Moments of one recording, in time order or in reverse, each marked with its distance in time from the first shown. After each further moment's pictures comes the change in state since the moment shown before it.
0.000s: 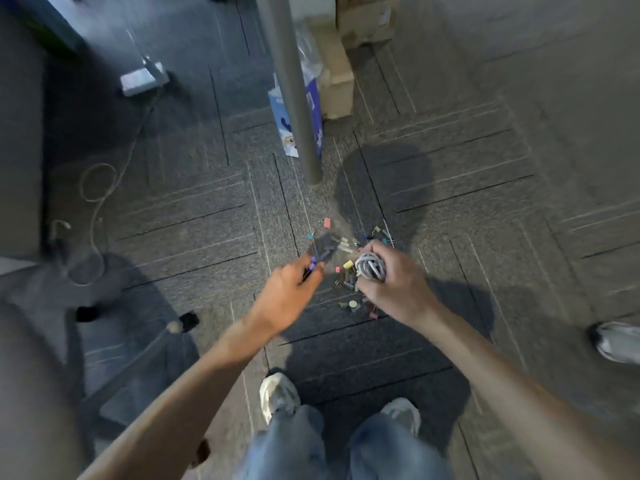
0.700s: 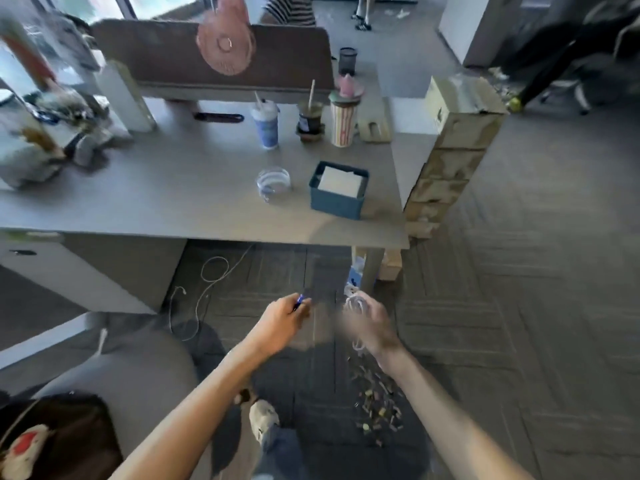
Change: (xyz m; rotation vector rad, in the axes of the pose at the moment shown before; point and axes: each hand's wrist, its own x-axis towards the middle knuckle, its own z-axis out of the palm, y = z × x) left_hand -0.156 0.160 -0.402 -0.295 0.303 -0.091; right_hand -0.011 -0.460 0.009 0.176 -0.029 0.051
